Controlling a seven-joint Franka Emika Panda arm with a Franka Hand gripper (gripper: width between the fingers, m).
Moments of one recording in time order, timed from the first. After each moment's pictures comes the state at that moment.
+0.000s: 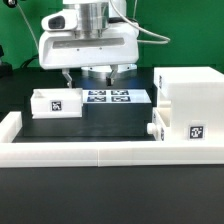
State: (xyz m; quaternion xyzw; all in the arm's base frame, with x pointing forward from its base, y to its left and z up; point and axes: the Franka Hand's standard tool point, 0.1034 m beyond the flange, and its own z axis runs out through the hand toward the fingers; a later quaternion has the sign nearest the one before) arm 0.417 -0.063 0.055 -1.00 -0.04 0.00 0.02
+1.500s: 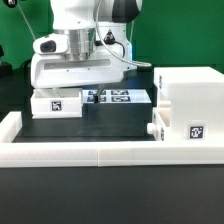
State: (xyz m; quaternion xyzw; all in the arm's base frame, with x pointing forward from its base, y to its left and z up) arm 0.384 -0.093 0.006 -1.00 -0.09 0.00 0.01
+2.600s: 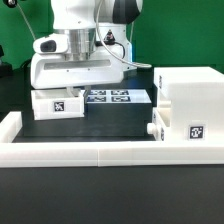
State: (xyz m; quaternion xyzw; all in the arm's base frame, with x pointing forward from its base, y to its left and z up) arm 0.385 -0.093 0.005 -1.00 -0.09 -0.01 0.00
